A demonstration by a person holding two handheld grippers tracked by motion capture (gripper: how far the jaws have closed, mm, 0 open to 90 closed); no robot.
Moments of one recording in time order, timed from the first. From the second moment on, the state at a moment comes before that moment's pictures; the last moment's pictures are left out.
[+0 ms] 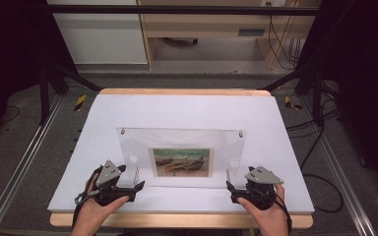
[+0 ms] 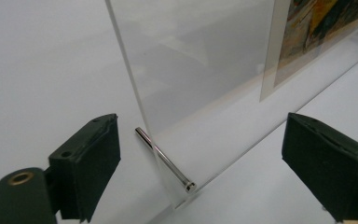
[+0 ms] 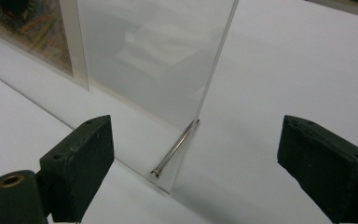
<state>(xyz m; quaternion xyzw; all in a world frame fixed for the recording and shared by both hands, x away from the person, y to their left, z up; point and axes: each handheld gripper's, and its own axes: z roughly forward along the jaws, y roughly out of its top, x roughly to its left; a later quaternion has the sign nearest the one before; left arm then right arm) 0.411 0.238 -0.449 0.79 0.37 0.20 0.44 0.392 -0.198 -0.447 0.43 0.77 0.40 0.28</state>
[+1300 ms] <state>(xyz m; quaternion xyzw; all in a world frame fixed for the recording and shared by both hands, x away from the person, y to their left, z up) 0.413 0.293 -0.444 0.76 0.41 0.25 0.44 0.369 -0.274 -0.449 0.50 0.71 0.40 0.30</state>
